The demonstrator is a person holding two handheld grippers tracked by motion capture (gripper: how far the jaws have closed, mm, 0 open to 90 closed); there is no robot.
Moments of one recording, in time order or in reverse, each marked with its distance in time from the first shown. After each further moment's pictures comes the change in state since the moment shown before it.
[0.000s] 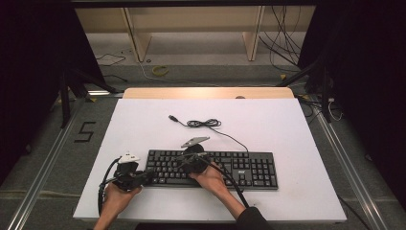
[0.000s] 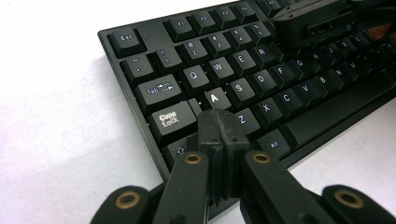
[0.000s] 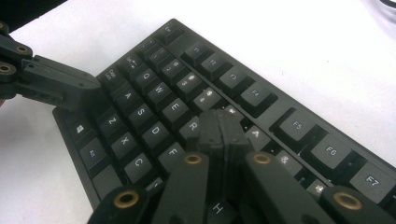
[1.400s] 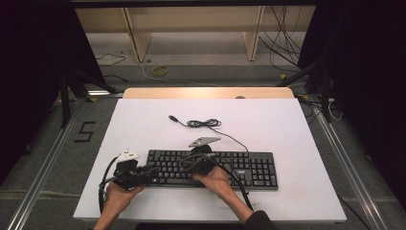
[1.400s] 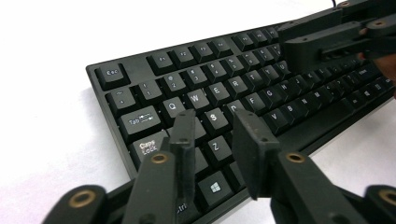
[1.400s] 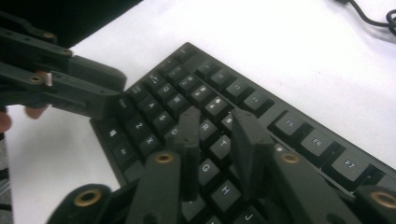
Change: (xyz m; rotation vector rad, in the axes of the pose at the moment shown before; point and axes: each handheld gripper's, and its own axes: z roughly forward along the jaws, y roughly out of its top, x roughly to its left) left arm -0.007 0.008 -0.008 -0.083 -0.046 -0.010; right arm -0.002 -0.006 -0.027 -0.088 0.062 0.037
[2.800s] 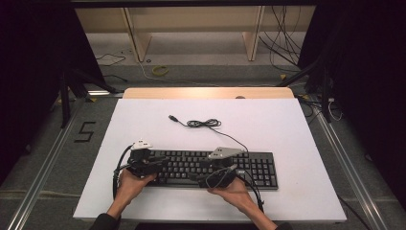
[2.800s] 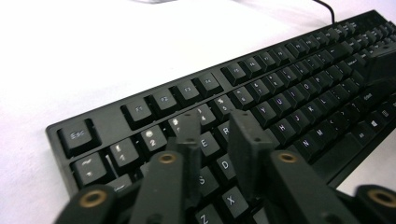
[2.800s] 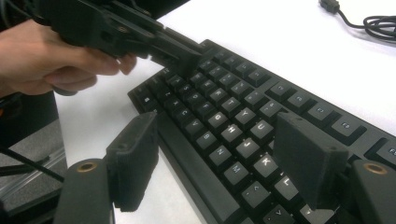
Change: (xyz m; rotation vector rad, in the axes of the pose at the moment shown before) left arm -0.008 0.031 0.034 0.020 -0.024 0.045; right arm -0.003 -0.034 -0.055 -0.086 0.068 -0.041
